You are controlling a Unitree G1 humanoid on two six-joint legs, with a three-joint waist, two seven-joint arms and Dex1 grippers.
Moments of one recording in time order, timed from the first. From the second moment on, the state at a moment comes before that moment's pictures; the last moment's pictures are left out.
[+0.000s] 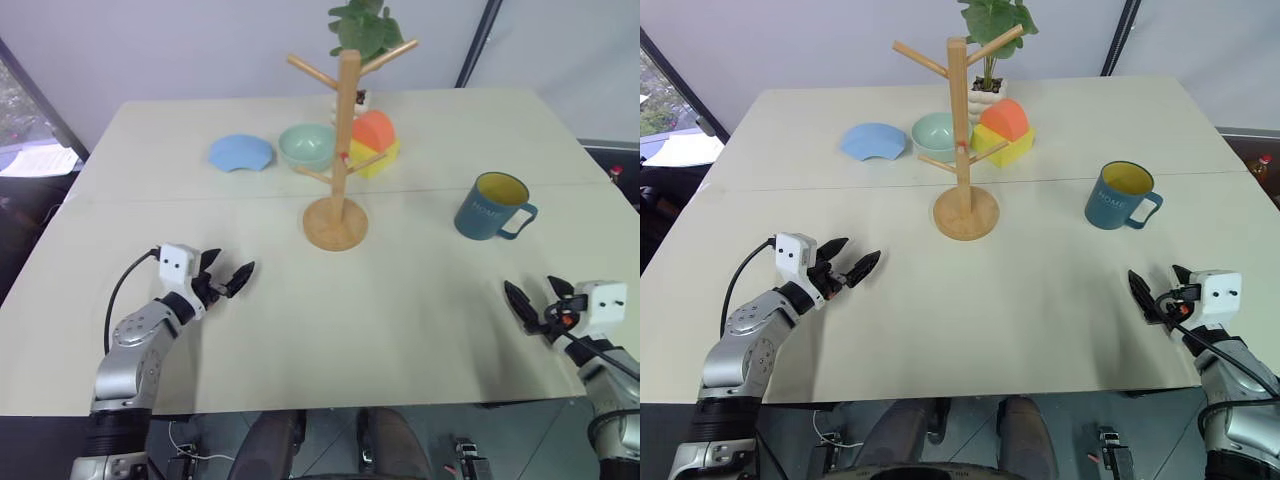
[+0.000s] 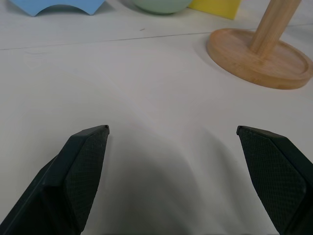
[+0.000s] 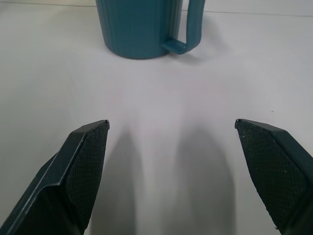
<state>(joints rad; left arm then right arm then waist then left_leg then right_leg) -0.11 0.38 0.17 -0.04 -0.38 0.30 -0.58 0.11 -0.52 -0.50 0.08 0.39 0.09 0.57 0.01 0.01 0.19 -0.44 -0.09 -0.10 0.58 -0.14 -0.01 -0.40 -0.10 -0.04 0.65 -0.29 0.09</state>
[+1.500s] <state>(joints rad) -0.25 0.39 -0.20 -0.39 -0.47 0.45 -0.81 -0.28 -0.48 -0.40 0.44 0.21 -0.04 0.26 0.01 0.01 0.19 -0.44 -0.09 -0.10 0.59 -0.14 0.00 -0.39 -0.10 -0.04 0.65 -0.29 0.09</state>
